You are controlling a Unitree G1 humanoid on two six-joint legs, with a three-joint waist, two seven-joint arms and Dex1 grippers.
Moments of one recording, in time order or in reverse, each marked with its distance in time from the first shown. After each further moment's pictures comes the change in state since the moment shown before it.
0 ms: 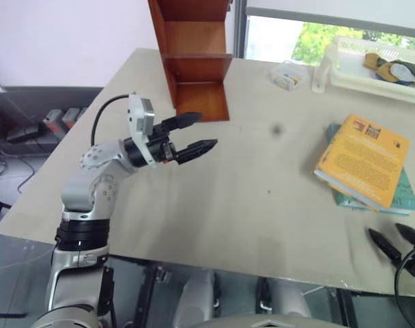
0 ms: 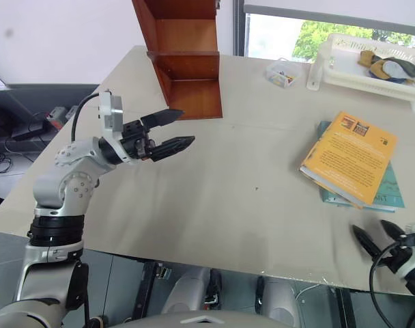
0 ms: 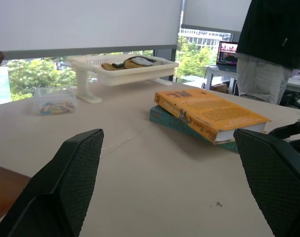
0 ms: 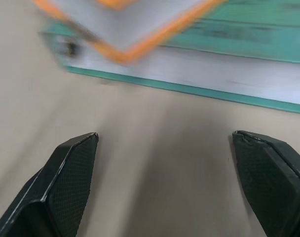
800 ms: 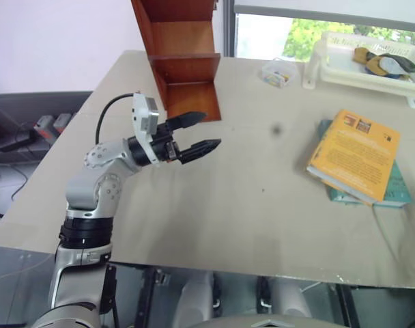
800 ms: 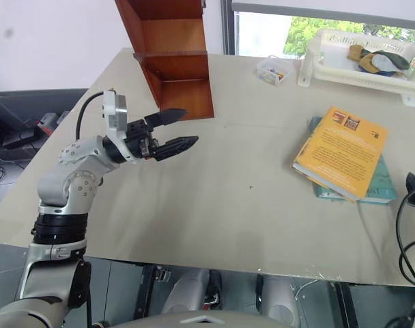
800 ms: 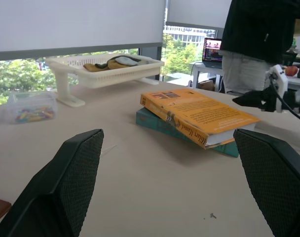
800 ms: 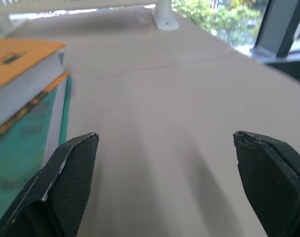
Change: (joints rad) left arm -0.009 -0.011 -0.009 0.005 0.010 -0.006 0.001; right arm -0.598 -0.080 -0.123 0.497 0.006 0.003 -0.330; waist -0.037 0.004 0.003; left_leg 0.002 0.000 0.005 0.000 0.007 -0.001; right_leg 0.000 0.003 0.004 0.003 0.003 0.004
